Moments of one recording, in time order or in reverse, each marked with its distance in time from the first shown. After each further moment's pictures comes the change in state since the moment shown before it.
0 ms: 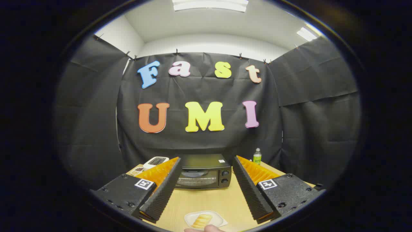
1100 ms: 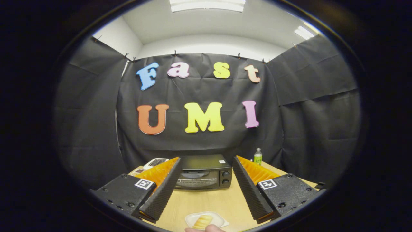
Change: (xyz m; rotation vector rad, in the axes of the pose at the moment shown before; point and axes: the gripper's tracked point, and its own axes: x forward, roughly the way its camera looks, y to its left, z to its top) arm 0.005 -0.005 -0.002 0.032 -0.010 0.012
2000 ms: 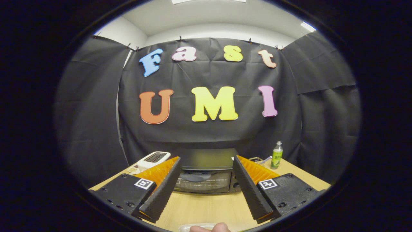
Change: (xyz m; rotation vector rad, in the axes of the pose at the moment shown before) arm 0.154 0.017 -0.065 -0.011 0.096 0.112
